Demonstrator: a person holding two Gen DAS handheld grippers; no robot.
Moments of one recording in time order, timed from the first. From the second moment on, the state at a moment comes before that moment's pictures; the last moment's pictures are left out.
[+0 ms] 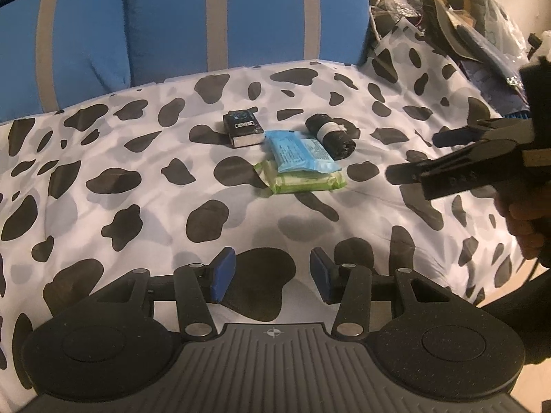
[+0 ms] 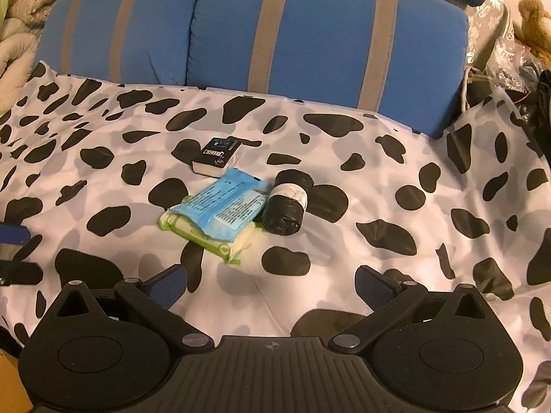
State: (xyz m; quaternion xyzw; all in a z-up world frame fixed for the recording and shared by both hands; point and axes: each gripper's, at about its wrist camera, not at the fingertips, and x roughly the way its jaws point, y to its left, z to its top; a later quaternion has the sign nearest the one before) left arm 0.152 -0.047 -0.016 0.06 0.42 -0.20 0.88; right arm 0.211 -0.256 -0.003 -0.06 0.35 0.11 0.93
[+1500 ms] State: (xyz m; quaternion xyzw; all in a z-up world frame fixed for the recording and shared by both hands) left arm 0.164 -0.057 -0.015 0.03 0.47 -0.23 0.85; right arm 0.362 -0.256 -0.044 0.01 0.41 0.07 0.91
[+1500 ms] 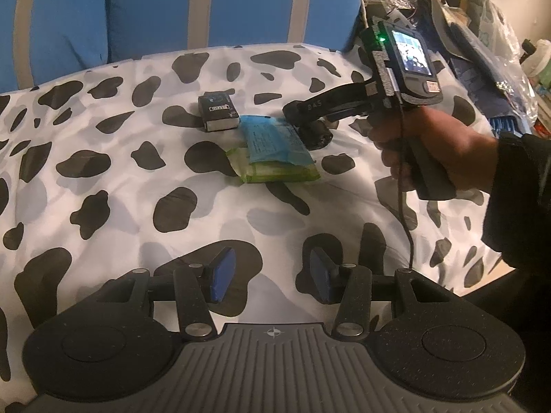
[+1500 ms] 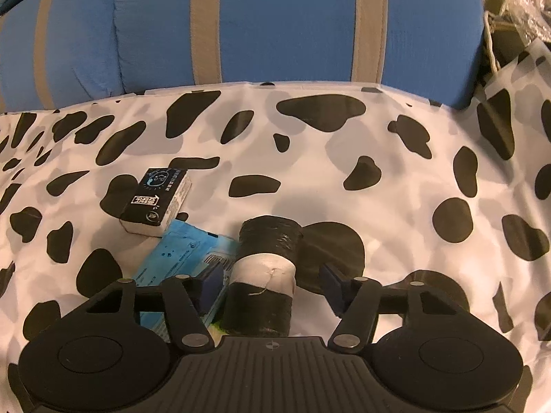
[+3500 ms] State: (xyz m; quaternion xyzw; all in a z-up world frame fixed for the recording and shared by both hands) left arm 0.212 -0.114 -0.043 0.08 0.38 -0.21 0.90; right arm 0.195 -0.323 0.034 0.00 0.36 0.13 0.92
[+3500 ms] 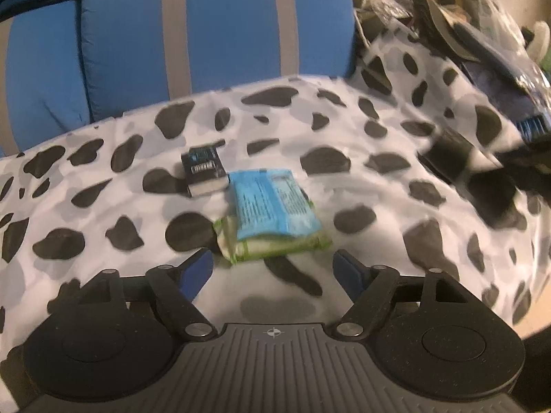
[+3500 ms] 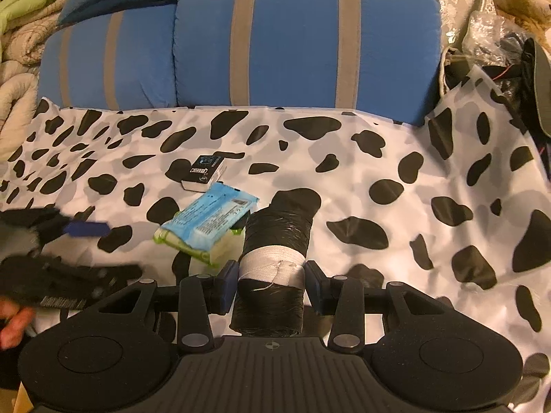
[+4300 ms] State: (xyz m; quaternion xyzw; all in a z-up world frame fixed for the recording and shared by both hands) left arm 0.296 -0.149 -0.084 0.05 0.43 -0.18 0.88; right arm 0.179 -0.342 0.031 0.02 0.38 0.15 0.91
